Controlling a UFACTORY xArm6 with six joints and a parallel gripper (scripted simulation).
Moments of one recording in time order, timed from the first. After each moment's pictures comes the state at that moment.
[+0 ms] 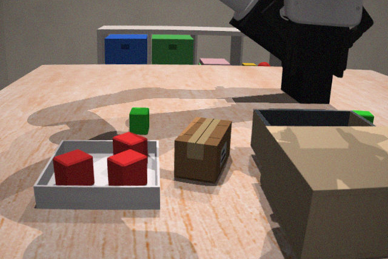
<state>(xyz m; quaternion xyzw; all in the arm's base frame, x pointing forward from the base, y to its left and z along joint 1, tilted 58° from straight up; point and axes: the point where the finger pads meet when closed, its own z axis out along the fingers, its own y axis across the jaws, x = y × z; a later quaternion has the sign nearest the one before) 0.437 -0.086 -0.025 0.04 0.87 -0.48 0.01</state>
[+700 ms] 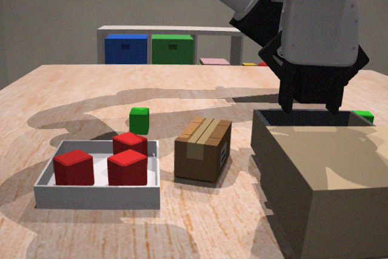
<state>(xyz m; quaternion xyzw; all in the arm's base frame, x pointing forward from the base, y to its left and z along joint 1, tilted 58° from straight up) 0.438 -0.129 -0.052 0.04 0.87 -0.48 0.01</state>
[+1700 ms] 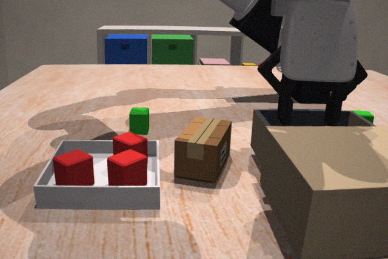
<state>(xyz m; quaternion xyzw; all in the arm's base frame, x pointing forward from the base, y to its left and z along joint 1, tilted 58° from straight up) 0.438 -0.146 -0.063 0.04 0.87 -0.48 0.02</state>
